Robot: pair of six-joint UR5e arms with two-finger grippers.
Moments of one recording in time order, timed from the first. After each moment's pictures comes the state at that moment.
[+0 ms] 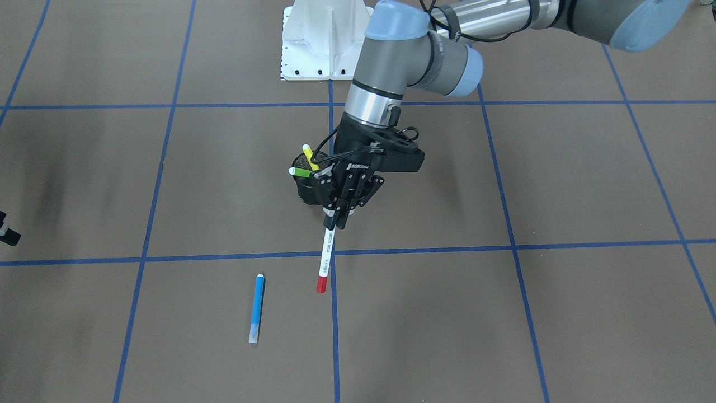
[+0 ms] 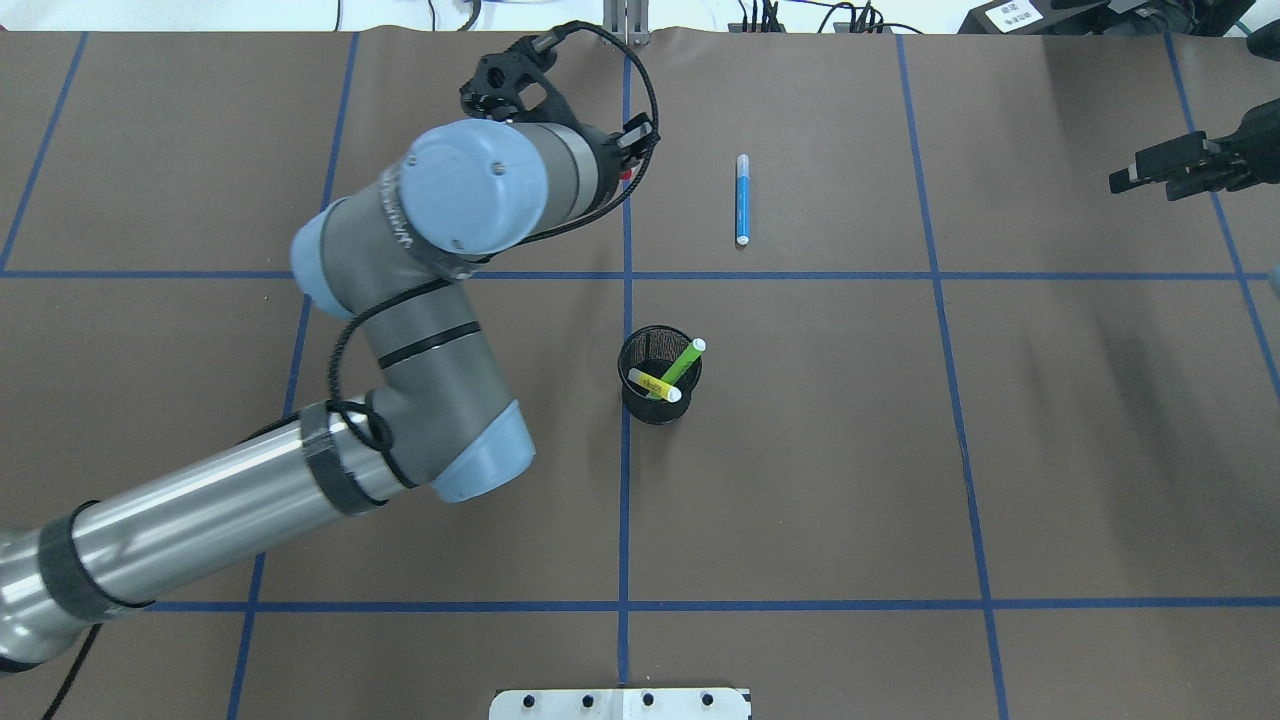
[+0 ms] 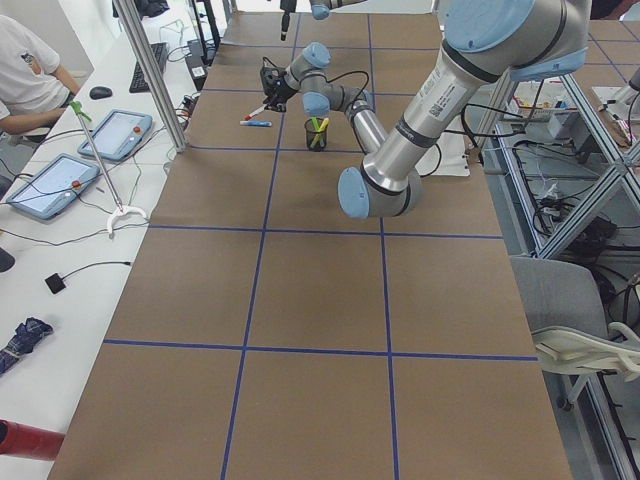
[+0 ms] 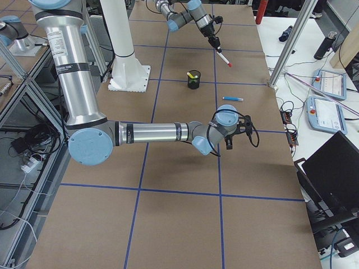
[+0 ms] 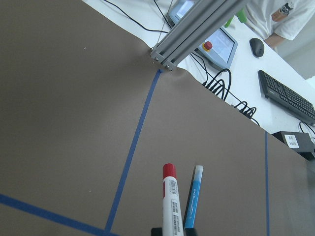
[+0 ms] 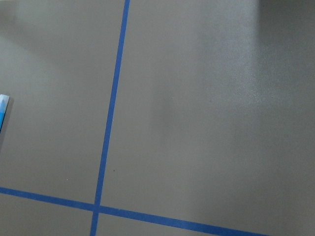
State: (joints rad) left arm -0.59 -2.48 -1.41 -2.05 -1.41 -1.70; right arm 1.28 -1.37 1.38 -0.72 2.44 0.74
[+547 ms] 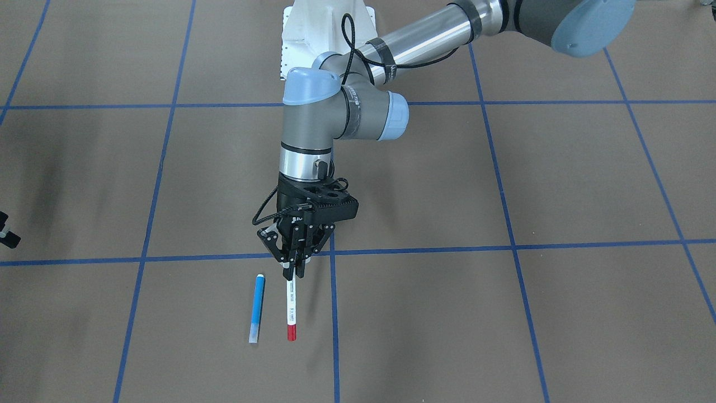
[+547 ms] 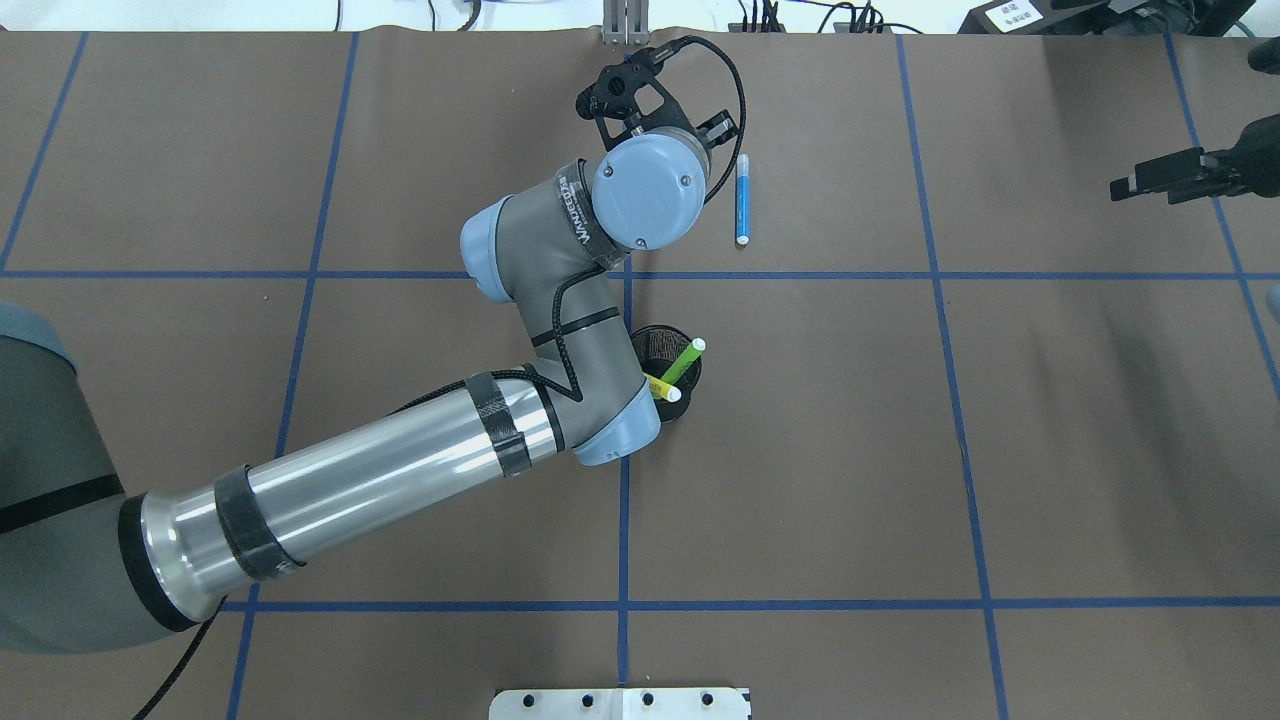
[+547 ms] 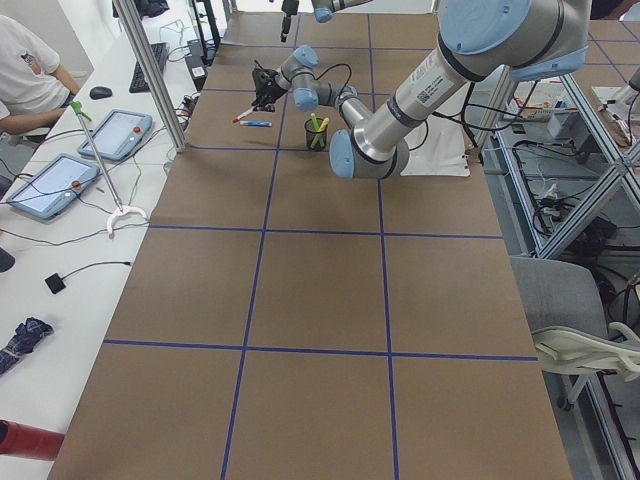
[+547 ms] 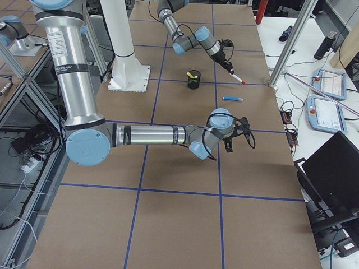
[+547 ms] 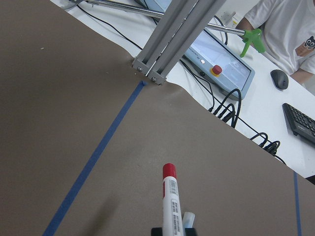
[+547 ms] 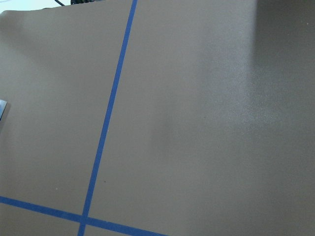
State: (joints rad) left arm -0.56 -2.67 -1.03 -2.16 -1.30 -1.72; right arm 1.26 -1.40 1.37 -0.64 2.37 0.76
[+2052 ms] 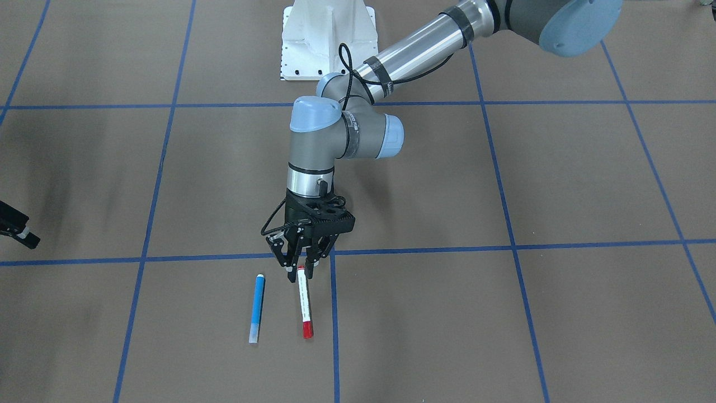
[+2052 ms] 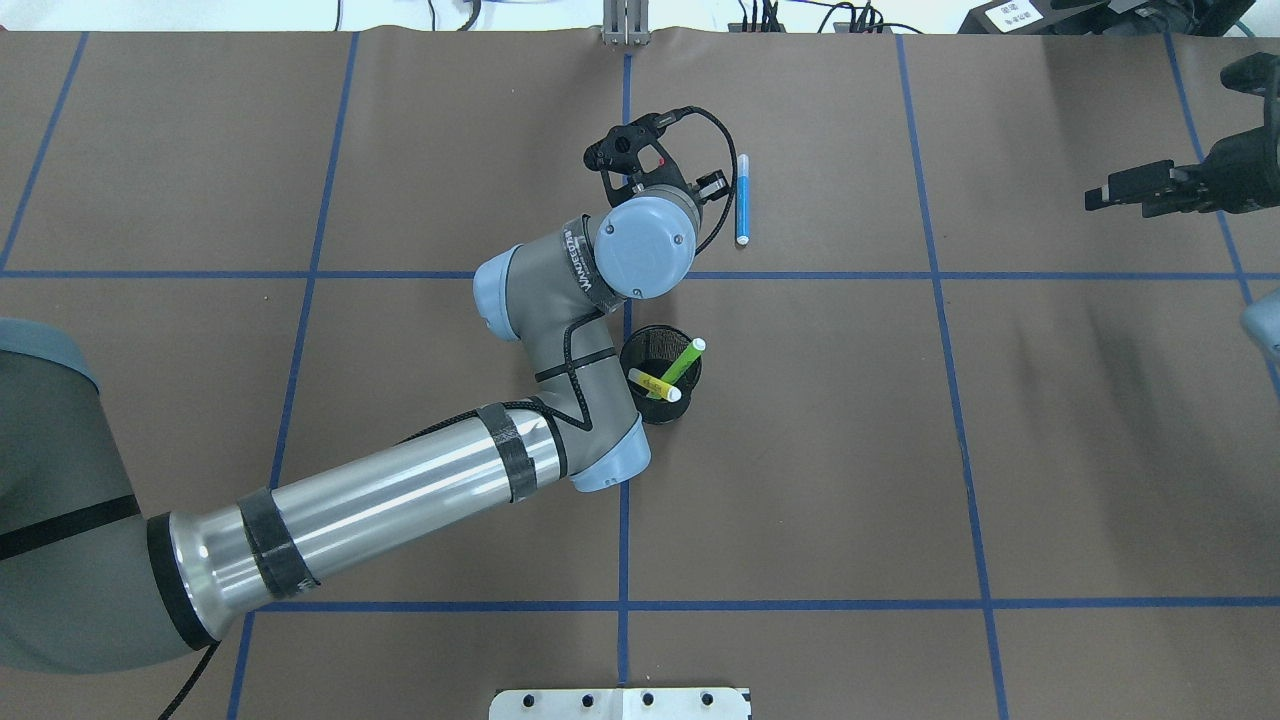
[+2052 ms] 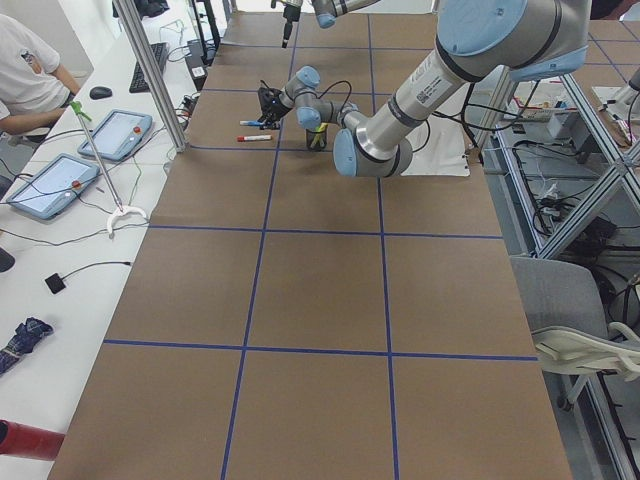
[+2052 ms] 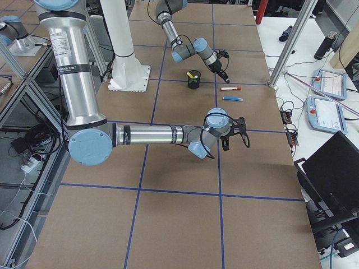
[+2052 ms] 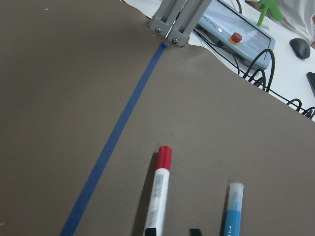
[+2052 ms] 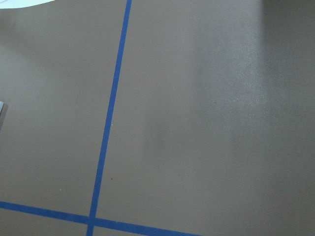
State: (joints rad) left arm -0.52 -2.68 -0.91 -2.26 -1.30 -1.65; right arm 1.21 -1.40 1.37 -0.58 2.33 0.87
